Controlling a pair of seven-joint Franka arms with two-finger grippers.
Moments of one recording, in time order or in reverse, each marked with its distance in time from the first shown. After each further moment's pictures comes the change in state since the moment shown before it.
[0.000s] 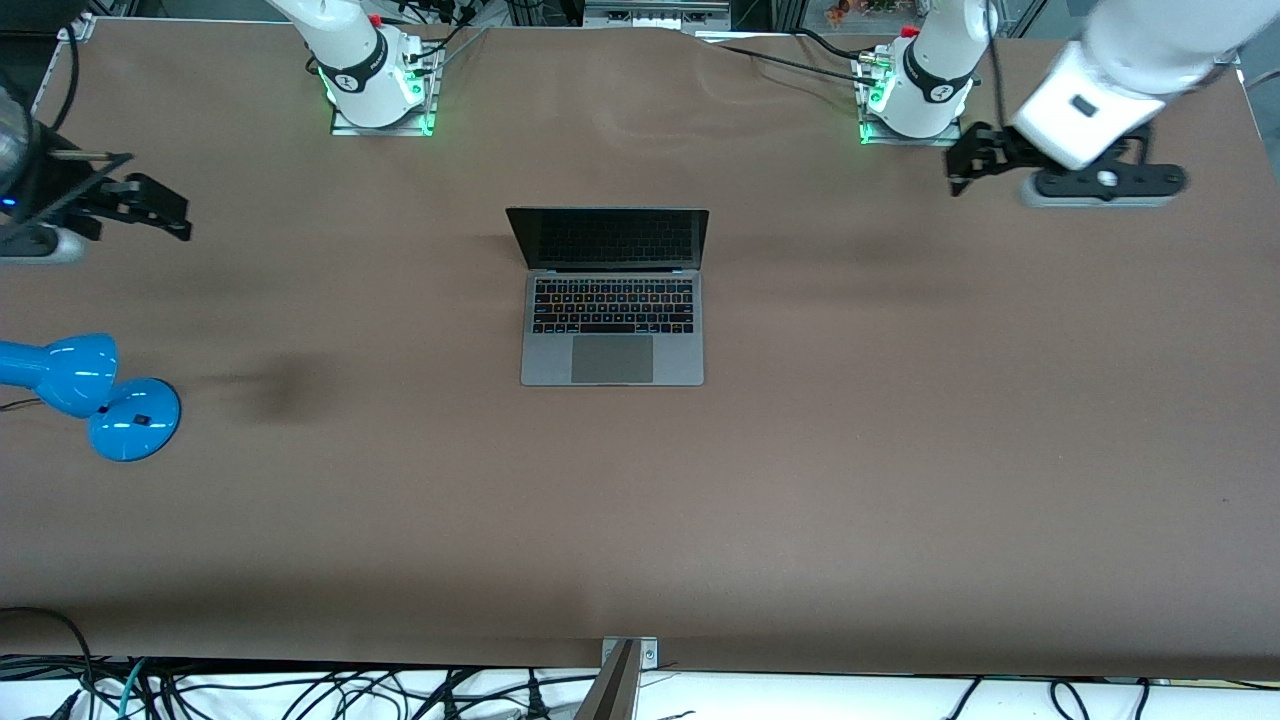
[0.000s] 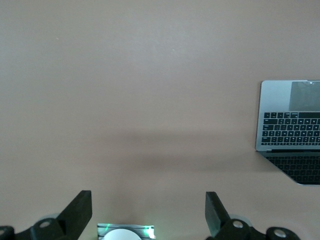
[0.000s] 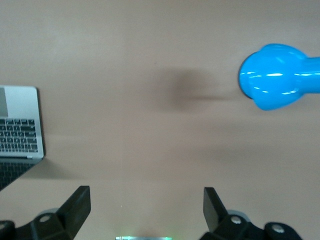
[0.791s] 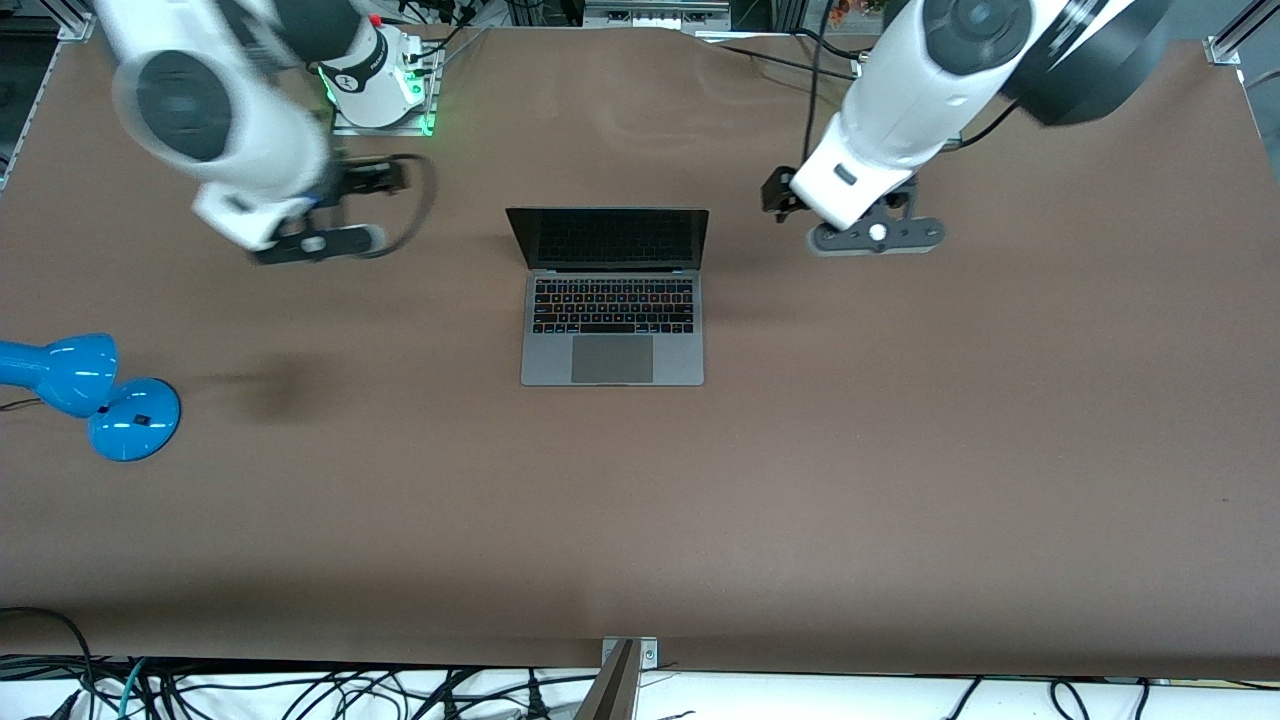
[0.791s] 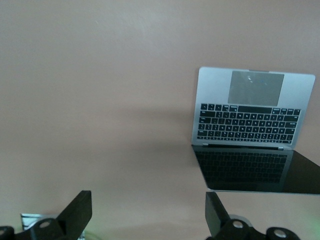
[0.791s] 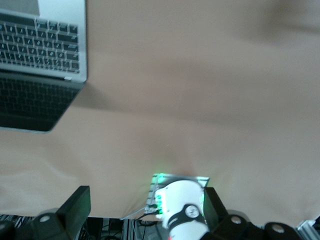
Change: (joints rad) left arm -0.011 0.324 -0.304 0.178 -0.001 0.052 -0.383; right arm 0.220 0.086 0.179 -0.072 0.067 -0.168 0.295
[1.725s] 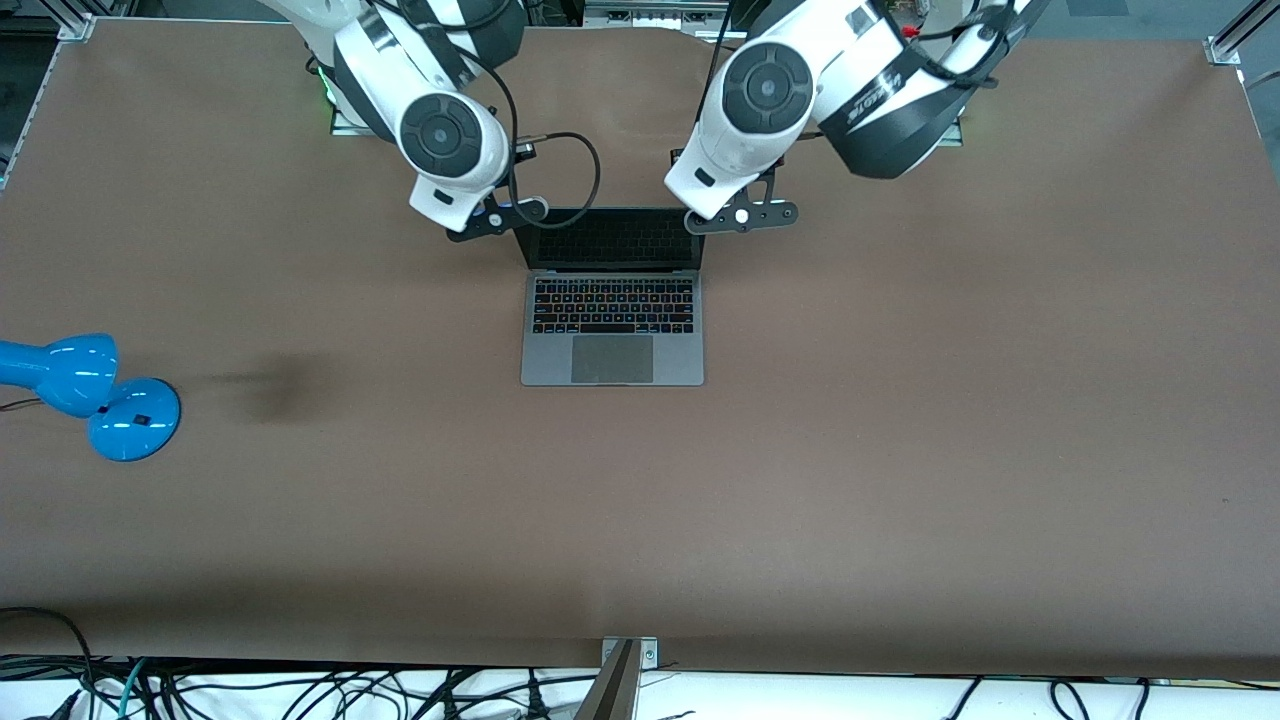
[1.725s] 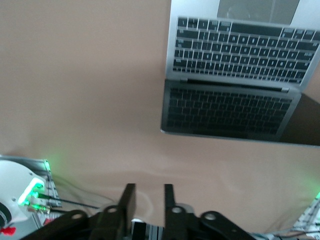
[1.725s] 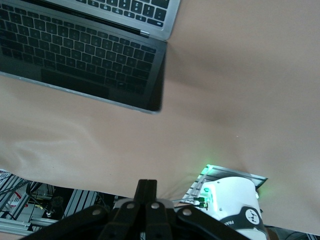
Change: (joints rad) left arm -0.031 0.164 -0.199 -0.053 -0.045 -0.004 -0.256; right arm 0.041 0.088 0.169 -0.136 0.159 0.146 0.056
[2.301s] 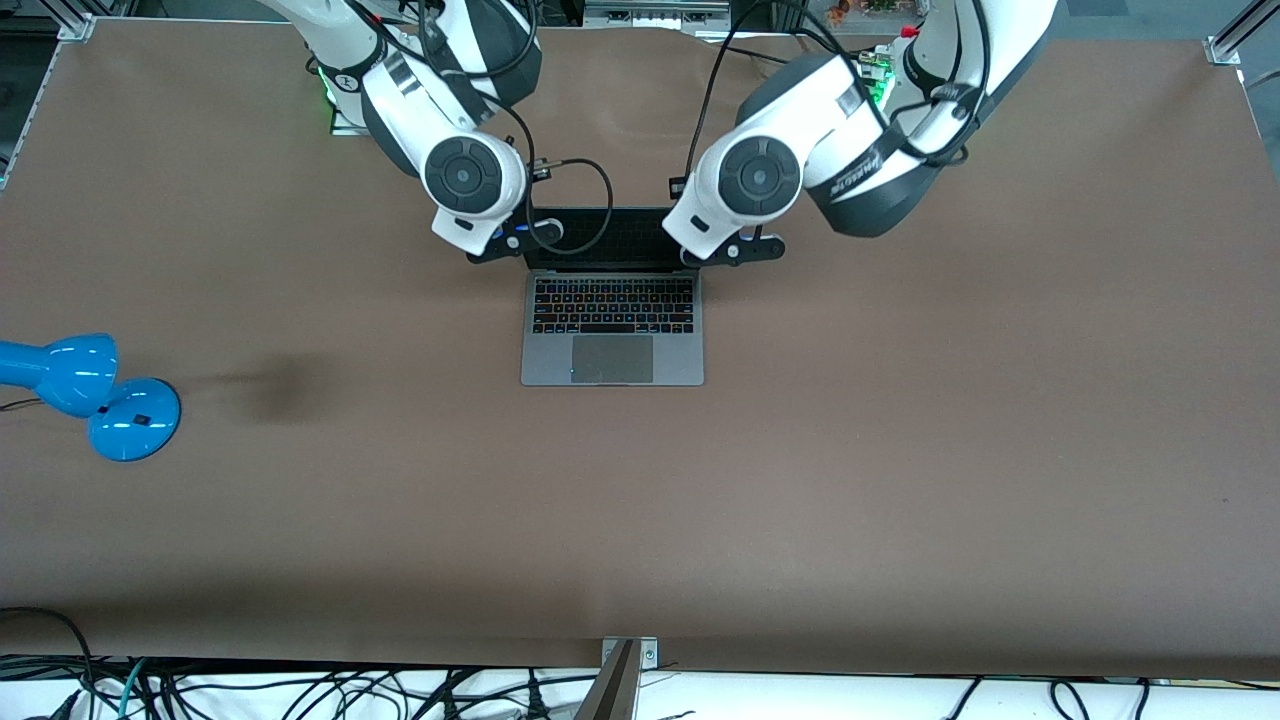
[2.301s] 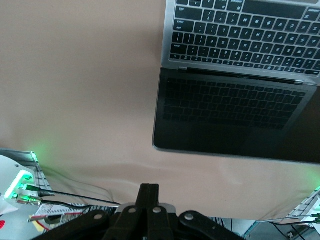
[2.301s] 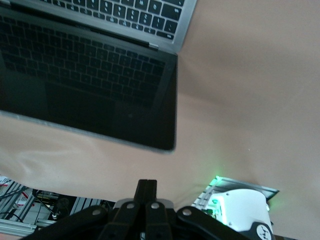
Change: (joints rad) left arm 0.001 0.136 0.000 -0.002 -0.004 0.027 -0.012; right arm 0.005 0.092 0.000 0.028 0.002 0.062 0.004
